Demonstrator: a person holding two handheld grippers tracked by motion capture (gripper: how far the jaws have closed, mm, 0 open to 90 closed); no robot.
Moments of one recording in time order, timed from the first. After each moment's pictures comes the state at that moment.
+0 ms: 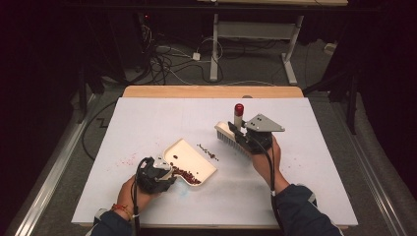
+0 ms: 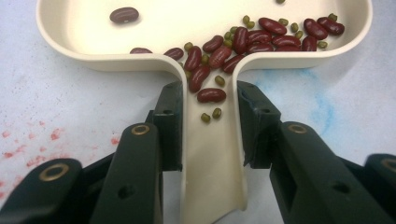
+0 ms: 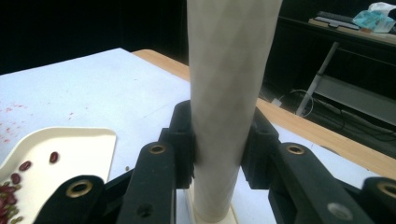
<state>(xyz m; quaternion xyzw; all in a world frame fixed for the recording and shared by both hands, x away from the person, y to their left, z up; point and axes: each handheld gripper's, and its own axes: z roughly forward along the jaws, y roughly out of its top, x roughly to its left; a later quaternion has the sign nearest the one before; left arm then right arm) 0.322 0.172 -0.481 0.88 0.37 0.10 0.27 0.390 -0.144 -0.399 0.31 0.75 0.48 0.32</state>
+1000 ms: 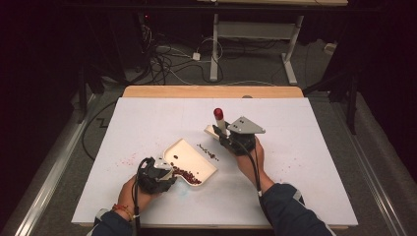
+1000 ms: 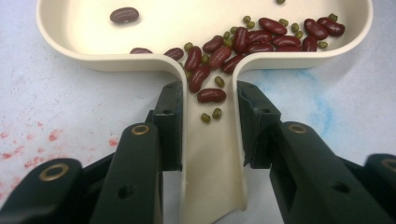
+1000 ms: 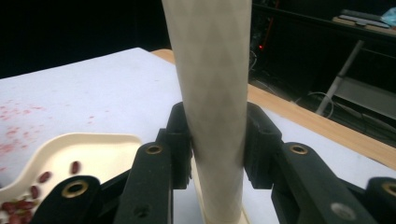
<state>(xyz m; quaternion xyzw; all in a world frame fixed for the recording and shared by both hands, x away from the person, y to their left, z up) 0.321 0.169 -0.481 0.88 0.37 0.10 0.27 0.394 -0.104 -0.419 0.30 0.76 0.49 0.30</state>
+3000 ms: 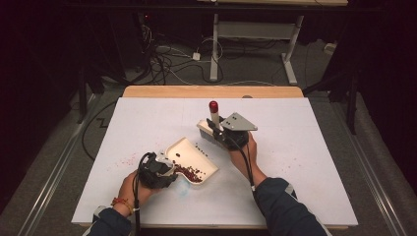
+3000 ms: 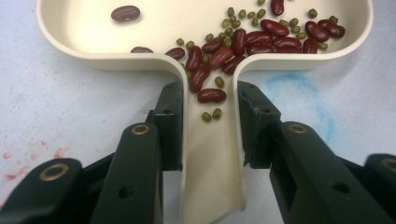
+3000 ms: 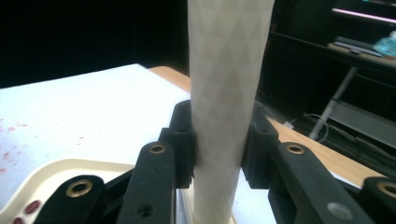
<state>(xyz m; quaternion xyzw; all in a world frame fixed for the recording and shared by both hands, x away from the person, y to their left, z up) 0.337 0.169 -0.476 0.89 0.36 0.08 0.27 0.410 -0.086 -0.419 0.27 0.75 0.51 0.33</state>
